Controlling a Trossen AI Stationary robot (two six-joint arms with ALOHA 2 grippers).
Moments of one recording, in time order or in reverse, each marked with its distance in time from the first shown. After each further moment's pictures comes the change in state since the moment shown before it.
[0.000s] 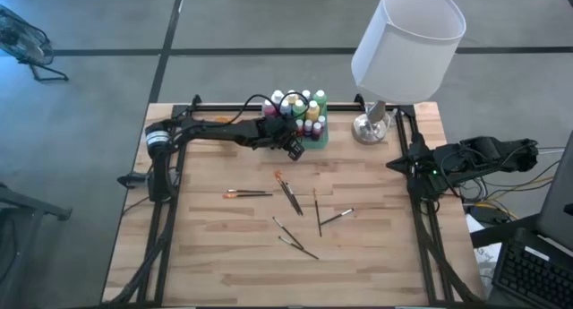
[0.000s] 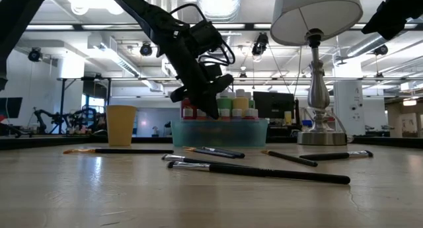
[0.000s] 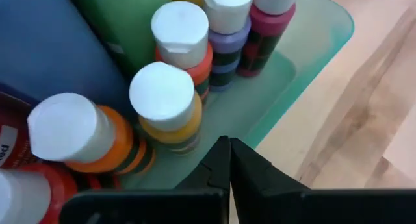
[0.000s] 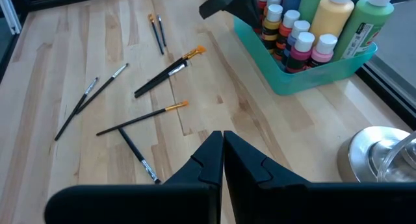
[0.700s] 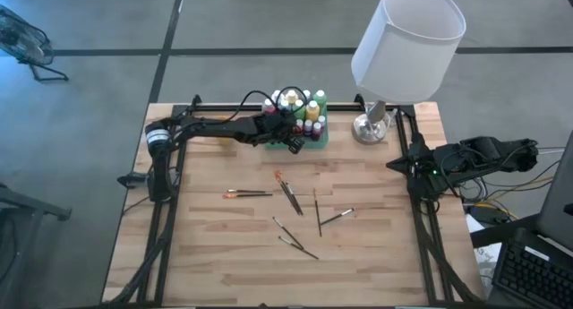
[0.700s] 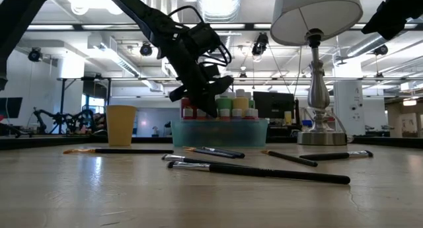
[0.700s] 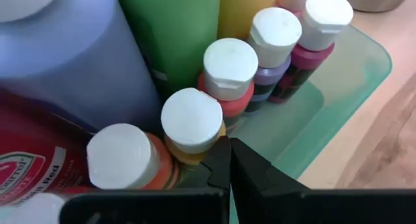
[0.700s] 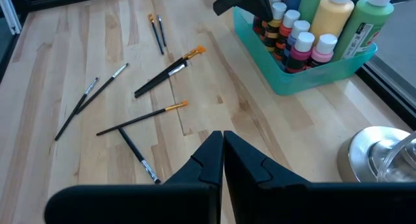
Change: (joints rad) left arm 0.033 0.003 0.000 0.044 -0.052 -0.007; right arm 0.000 0.000 0.000 0.000 0.000 0.000
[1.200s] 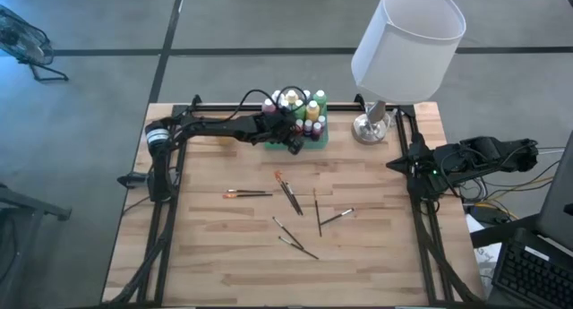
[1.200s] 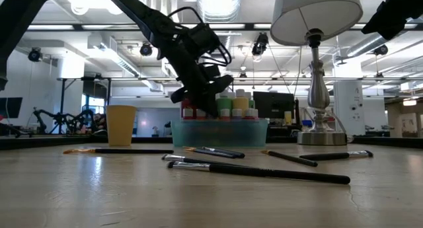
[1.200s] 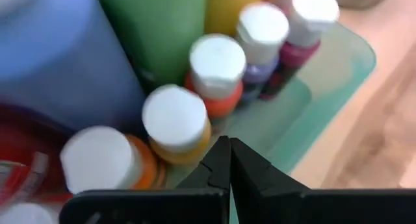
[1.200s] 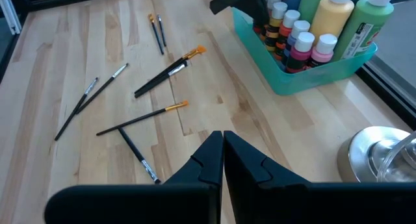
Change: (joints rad) left arm 0.010 0.000 0.001 0.000 0.067 0.018; right arm 0.000 0.000 0.000 0.000 0.000 0.000
